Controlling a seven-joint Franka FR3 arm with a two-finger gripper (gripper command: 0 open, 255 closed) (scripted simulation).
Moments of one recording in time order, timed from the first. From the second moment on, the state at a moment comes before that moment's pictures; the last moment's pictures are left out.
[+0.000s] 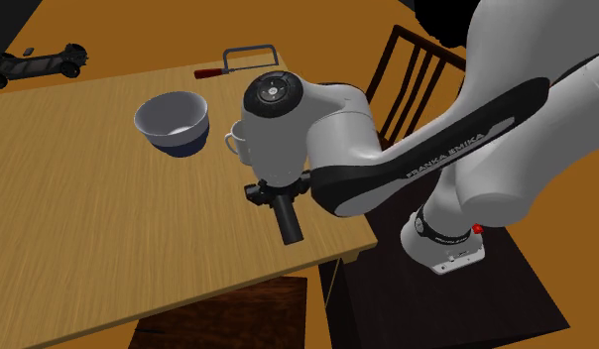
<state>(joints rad) -0.44 -0.41 0.43 -2.64 -0.08 2.27 1.41</state>
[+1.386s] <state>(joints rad) -0.44 -0.53 0.35 -2.47 -0.05 1.99 1.29</state>
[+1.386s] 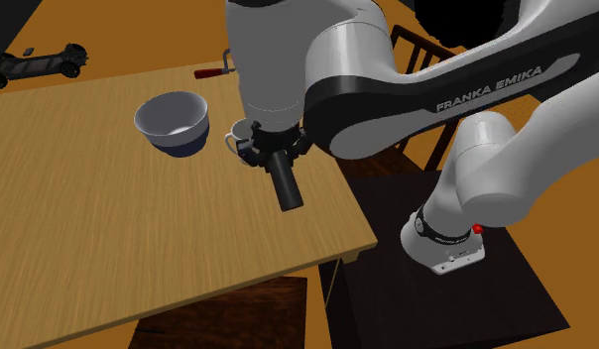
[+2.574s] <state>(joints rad) -0.63 -0.35 0.04 -2.35 -0.20 2.12 0.91</state>
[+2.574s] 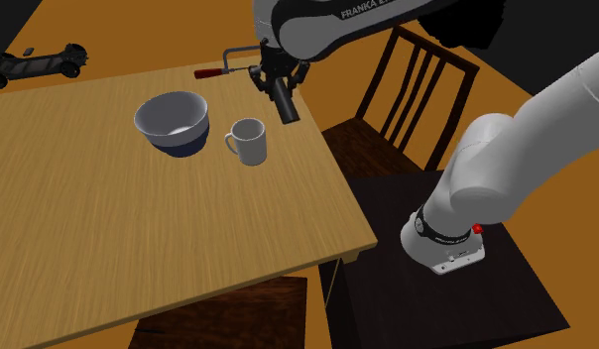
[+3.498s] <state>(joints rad) -0.75 0.00 -0.14 -2.00 -0.17 2.18 0.60</state>
